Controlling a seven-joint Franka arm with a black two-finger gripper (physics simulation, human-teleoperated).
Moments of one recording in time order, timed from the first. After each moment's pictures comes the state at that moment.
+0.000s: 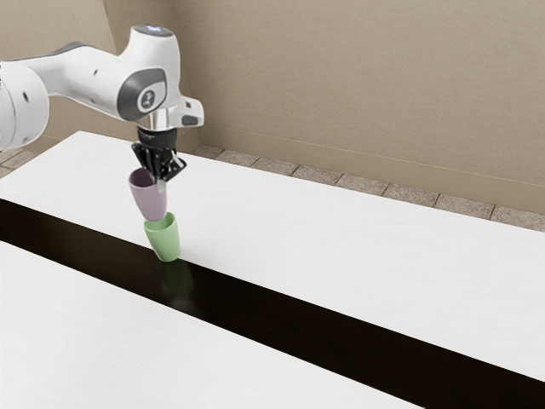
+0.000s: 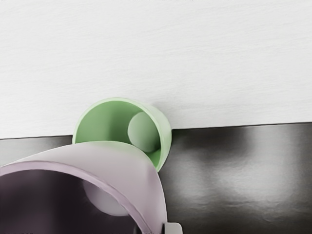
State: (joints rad) arm -0.06 0.28 0.15 -1.63 0.19 1.86 0.10
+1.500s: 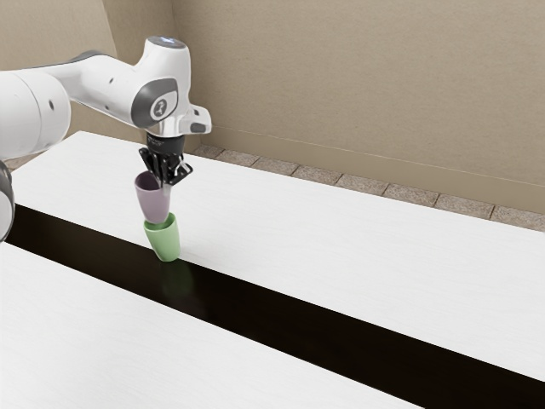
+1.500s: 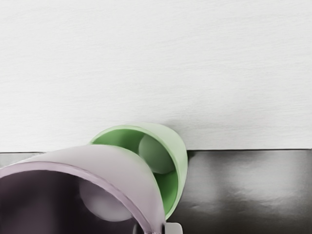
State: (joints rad) arm -0.04 0.38 0.14 -1.54 0.21 1.87 0.08
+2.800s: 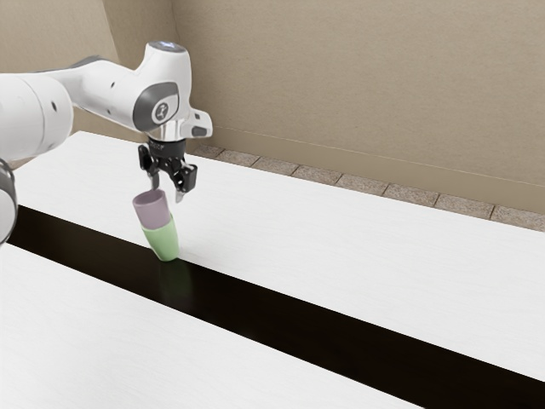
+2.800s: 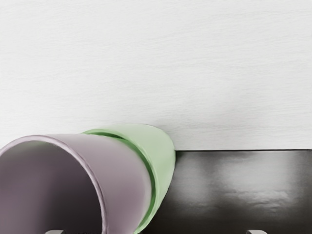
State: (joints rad) arm -0.03 0.39 0.13 -1.55 0.19 1.87 0.08
